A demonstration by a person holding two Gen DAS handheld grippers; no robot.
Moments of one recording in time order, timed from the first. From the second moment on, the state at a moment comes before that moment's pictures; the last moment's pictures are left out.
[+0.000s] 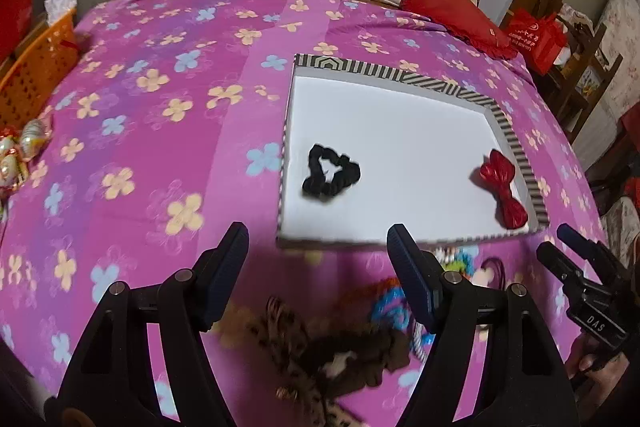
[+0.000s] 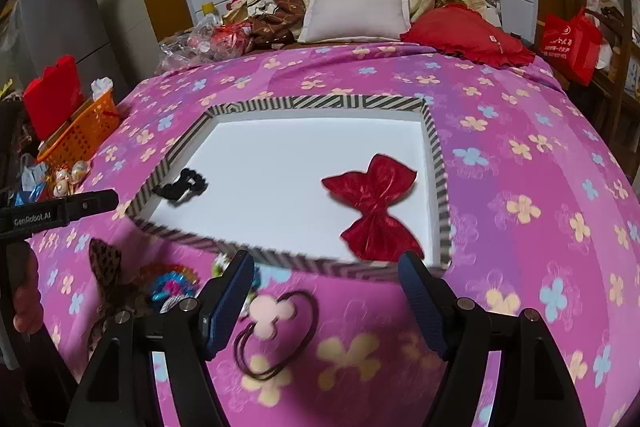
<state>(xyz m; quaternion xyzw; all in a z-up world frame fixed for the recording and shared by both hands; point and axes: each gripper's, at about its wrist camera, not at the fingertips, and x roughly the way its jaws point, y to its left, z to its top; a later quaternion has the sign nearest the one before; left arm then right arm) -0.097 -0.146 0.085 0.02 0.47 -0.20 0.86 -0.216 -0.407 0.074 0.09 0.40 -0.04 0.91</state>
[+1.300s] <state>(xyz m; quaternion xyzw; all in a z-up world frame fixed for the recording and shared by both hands) -0.189 -0.098 0.074 0.03 0.46 -0.17 0.87 -0.279 -0.364 0.071 0.10 0.41 -0.03 0.90</state>
